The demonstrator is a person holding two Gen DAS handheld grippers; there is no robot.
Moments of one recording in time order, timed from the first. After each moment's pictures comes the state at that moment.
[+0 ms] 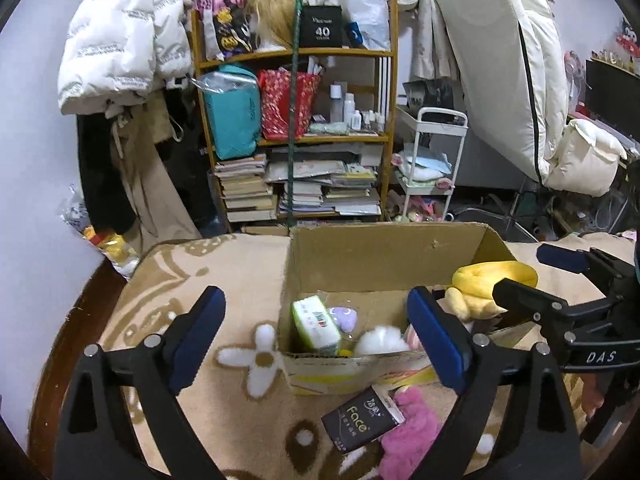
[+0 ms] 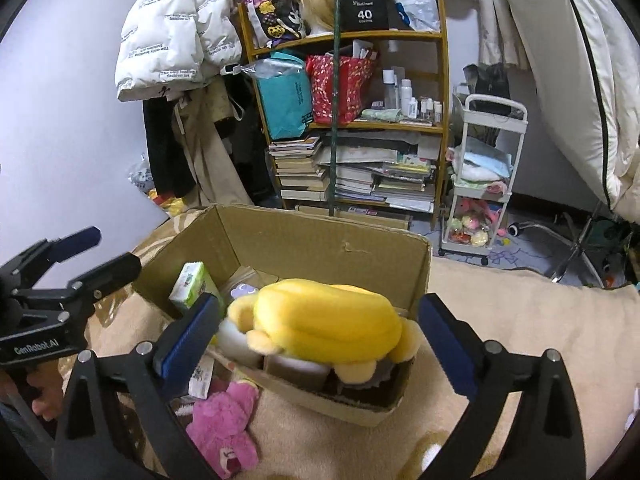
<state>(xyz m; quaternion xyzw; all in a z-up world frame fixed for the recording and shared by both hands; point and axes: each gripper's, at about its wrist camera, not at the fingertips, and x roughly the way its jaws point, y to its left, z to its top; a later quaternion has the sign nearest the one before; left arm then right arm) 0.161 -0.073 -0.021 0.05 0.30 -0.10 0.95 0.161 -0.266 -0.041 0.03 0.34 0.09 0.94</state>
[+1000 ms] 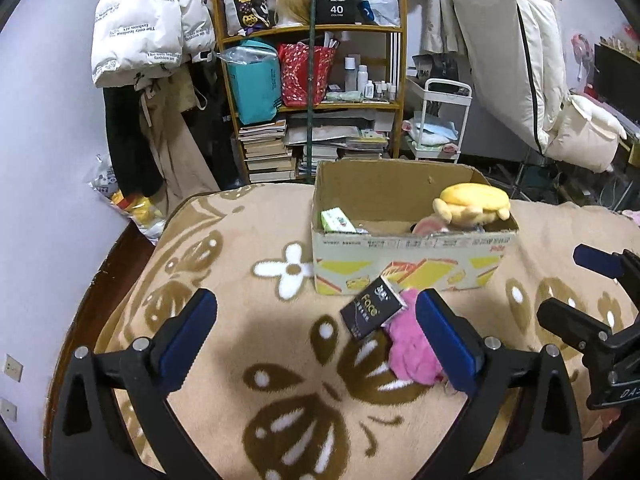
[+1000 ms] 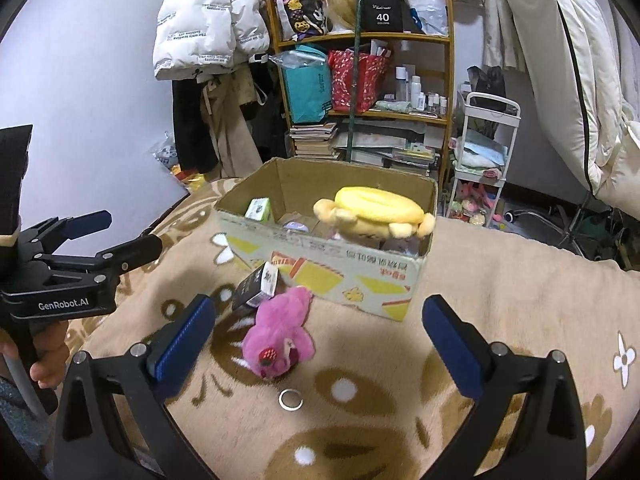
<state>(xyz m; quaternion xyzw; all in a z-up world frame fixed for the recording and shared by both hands) 0.069 -0.042 -0.013 0.06 0.36 -0.07 0.93 0.036 -0.236 -0.022 0.02 0.36 0.10 0.93</state>
